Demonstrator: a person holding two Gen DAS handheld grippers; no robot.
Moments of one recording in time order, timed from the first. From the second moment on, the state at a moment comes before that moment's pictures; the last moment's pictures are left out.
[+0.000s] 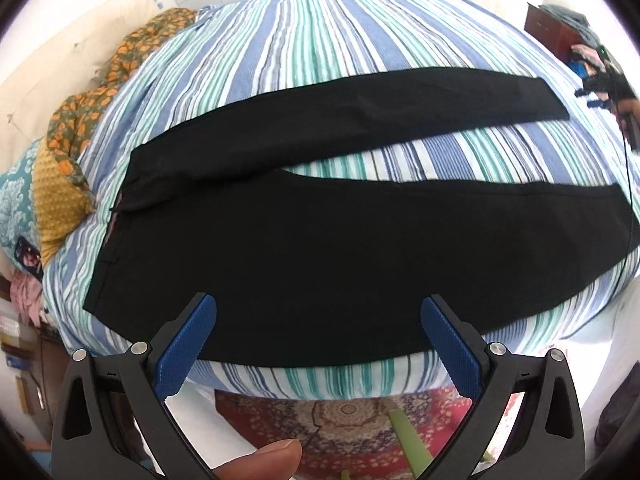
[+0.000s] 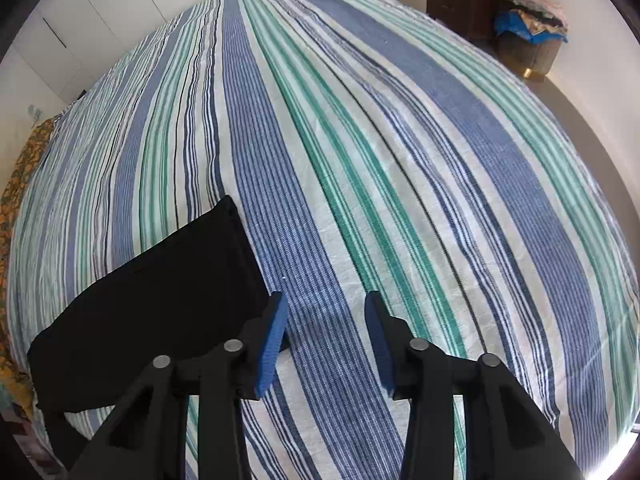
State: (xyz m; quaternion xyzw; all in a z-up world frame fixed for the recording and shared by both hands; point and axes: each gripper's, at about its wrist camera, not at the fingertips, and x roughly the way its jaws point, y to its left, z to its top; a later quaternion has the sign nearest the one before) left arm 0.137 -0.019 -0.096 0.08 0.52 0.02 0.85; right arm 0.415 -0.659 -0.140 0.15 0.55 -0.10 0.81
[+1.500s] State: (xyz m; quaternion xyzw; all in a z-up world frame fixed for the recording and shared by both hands) left arm 0.155 0.003 -0.211 0.04 0.50 -0.02 0.86; right arm 0.186 -0.285 -0.154 0.13 0.54 0.26 0.79
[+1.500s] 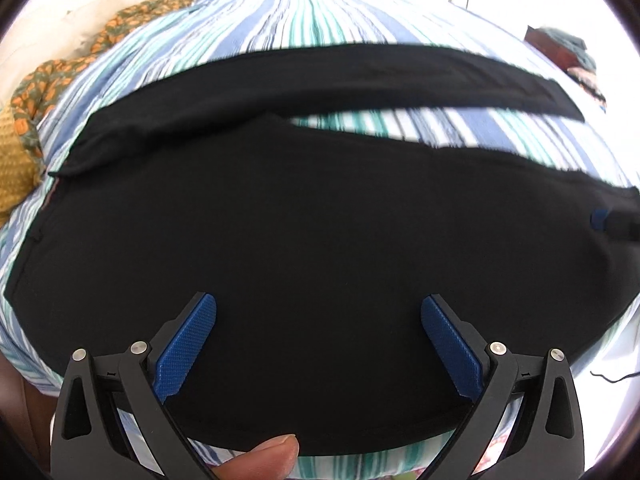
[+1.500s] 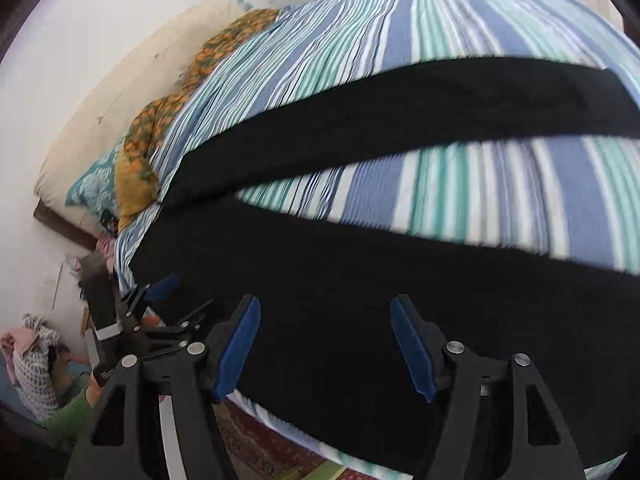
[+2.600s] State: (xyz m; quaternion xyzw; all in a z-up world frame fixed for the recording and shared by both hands) left arm 0.252 0.218 -0.236 -0.08 0.47 0.23 0.85; right arm 0.345 -0.112 -0.097 0.12 0.54 0.36 0.75
